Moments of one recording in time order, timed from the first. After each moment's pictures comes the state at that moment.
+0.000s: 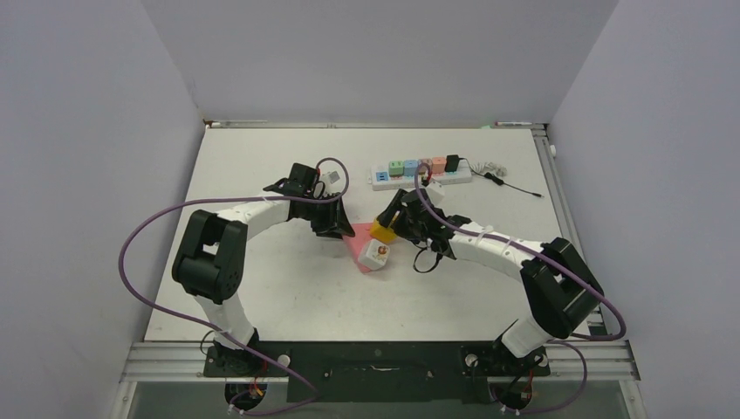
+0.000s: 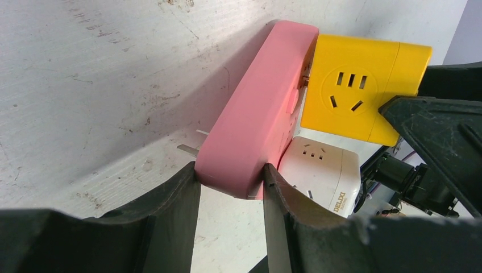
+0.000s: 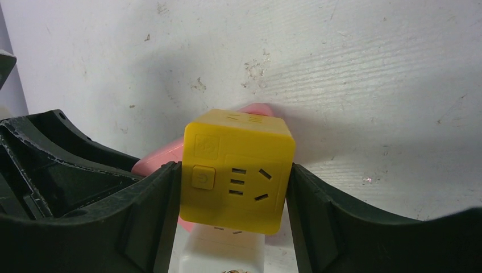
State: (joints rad) left arm -0.36 1.78 1.10 -0.38 0.55 -0.46; right arm 0.69 1.56 0.91 -0.09 0.20 0.99
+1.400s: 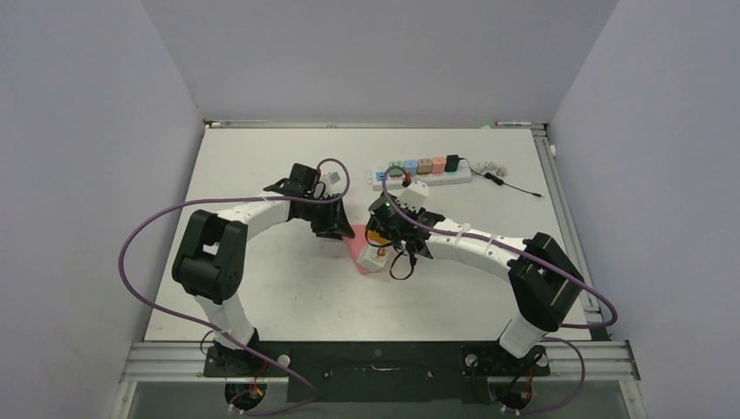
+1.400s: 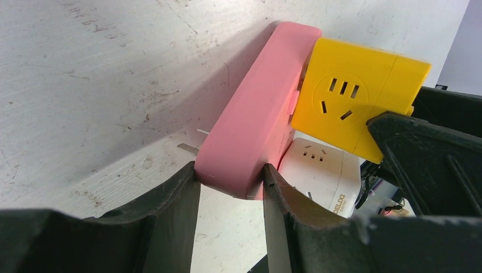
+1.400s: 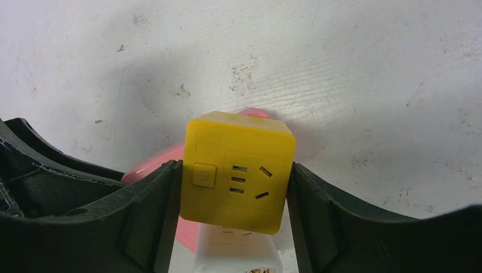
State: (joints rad) left arm -0.37 1.78 1.10 -0.39 0.55 -0.44; right arm 0.86 1.64 1.09 -0.33 0.52 1.03
